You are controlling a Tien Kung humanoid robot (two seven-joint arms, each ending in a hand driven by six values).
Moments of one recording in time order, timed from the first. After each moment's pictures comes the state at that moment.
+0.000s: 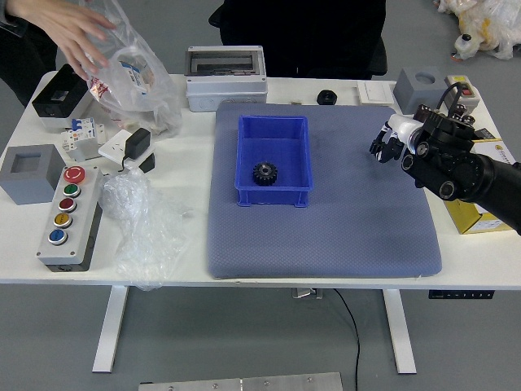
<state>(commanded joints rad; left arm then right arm) -0.08 0.20 -0.23 -0.31 0.57 -0.23 0.06 1.10 -0.27 0.12 0.52 -1.14 0.00 -0.35</state>
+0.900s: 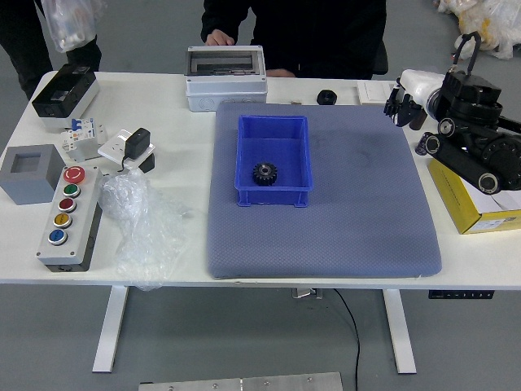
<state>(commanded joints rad) -0.05 0.22 -0.27 -0.31 0.58 -0.23 0.06 1.11 -0.45 0.34 0.90 -1.51 0.06 -0.48</state>
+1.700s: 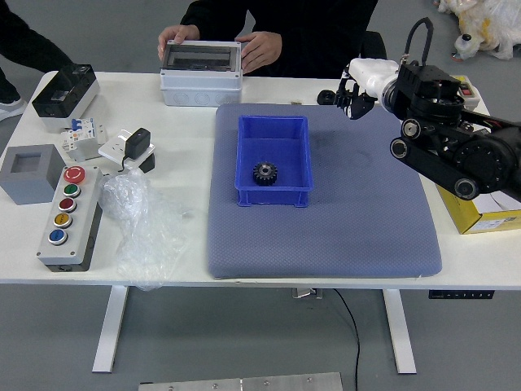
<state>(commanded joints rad) -0.04 0.22 -0.26 -0.31 0.58 -0.23 0.06 1.14 -0.36 0.35 1.03 -1.54 0.06 -0.51</state>
